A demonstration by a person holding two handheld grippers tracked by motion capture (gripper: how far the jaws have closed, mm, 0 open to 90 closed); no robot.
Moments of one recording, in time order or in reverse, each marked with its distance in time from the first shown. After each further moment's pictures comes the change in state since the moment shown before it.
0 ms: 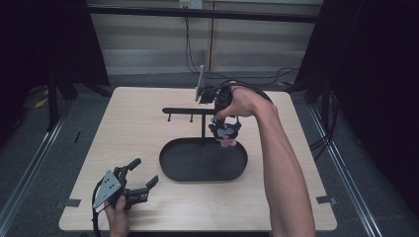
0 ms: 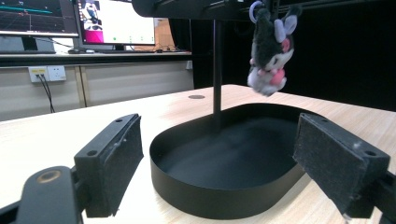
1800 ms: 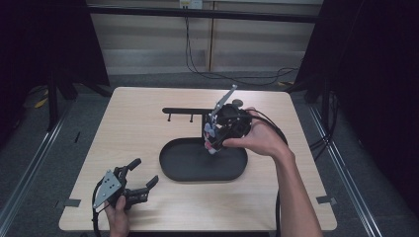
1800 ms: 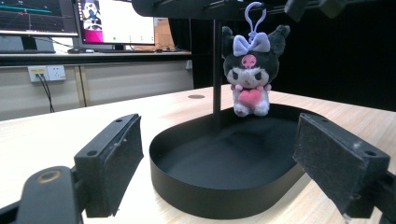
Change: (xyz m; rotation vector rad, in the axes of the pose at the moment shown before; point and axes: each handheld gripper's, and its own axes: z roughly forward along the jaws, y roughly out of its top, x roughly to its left) left arm 0.001 0.000 0.000 0.007 -0.004 0.013; right arm 0.069 -0.071 0.008 -0.460 -0.003 0.094
